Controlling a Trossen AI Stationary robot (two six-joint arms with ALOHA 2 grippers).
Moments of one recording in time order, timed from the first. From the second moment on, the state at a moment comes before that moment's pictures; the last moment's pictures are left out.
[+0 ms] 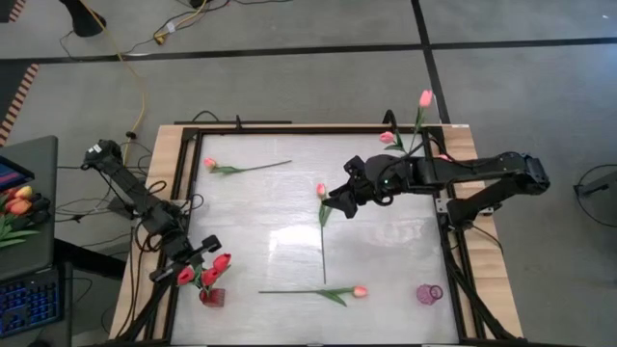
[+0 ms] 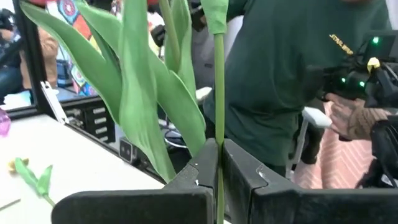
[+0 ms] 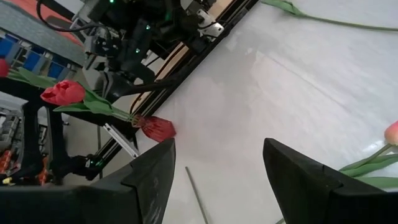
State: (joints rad) left arm -0.75 0.43 0.06 0.43 0.20 -0.09; right arm 0.05 1.32 1.20 -0.36 0.02 0.83
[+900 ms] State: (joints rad) left arm -0.78 0.43 0.06 0.29 0.19 -0.29; right arm 0.05 1.32 1.20 -0.36 0.03 0.86
